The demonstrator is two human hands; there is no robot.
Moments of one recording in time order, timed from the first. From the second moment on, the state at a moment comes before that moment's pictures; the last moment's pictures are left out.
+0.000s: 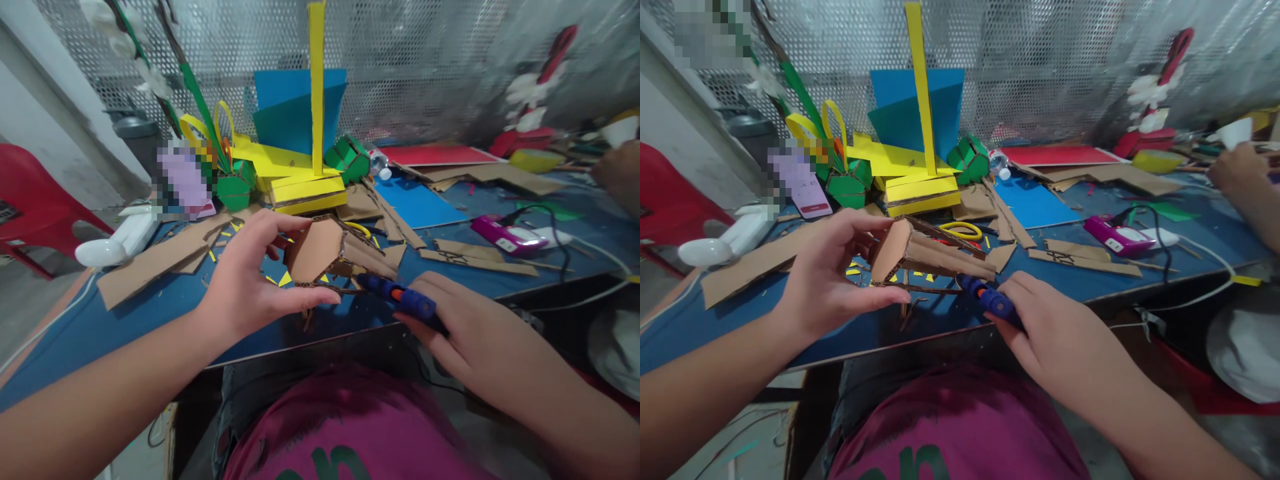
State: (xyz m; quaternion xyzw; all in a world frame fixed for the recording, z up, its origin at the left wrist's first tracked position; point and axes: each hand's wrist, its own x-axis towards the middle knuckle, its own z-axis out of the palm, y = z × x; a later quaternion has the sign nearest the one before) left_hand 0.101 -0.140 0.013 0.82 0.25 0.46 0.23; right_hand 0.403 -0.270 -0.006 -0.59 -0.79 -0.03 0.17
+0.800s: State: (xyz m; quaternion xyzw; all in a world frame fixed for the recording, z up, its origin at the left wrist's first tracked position) left_hand 0.102 -0.142 0.016 0.82 0.25 0.47 0.22; right_hand 0.409 -0.263 0.006 -0.57 -0.81 -0.03 0.14
